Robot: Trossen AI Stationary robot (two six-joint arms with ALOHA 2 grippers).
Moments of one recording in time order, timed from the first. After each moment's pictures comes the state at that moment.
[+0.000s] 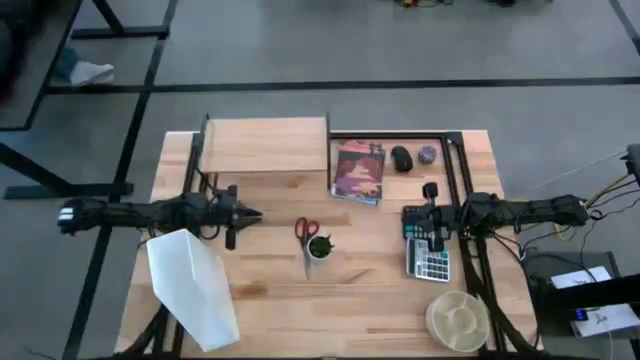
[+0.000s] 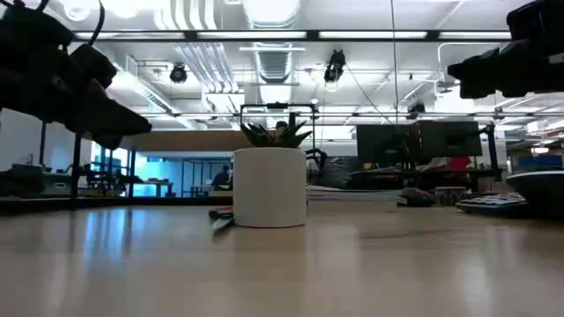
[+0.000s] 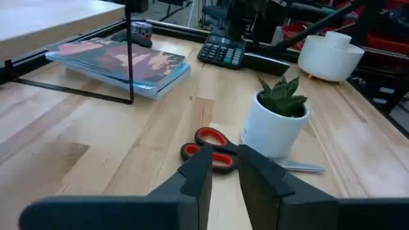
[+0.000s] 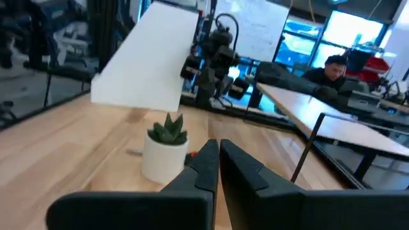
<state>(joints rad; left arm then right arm) 0.04 0.33 0.02 0.07 -0.04 -0.19 0.06 0.12 0.01 0.15 -0.01 -0.20</state>
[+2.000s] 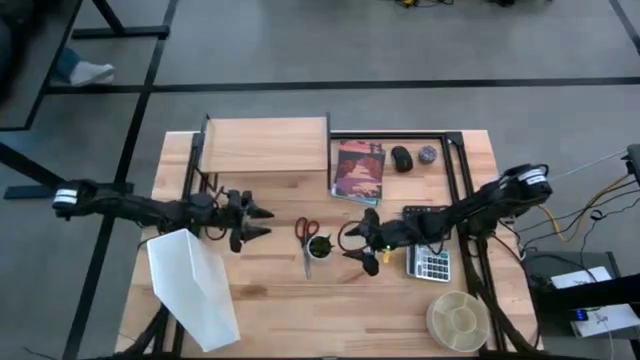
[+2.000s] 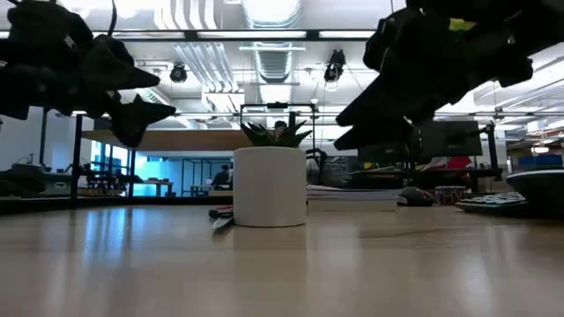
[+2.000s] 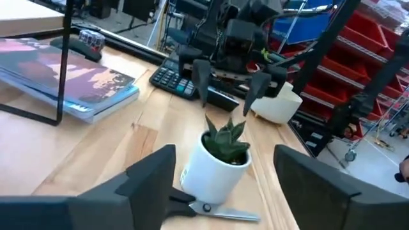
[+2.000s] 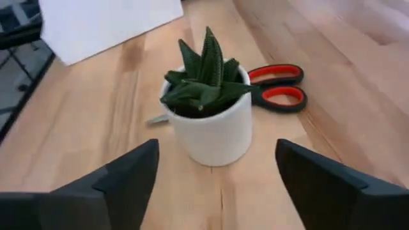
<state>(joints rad) 0.00 0.79 0.02 0.69 0.07 -0.40 0.22 1.58 0.57 0.57 0.18 0.34</state>
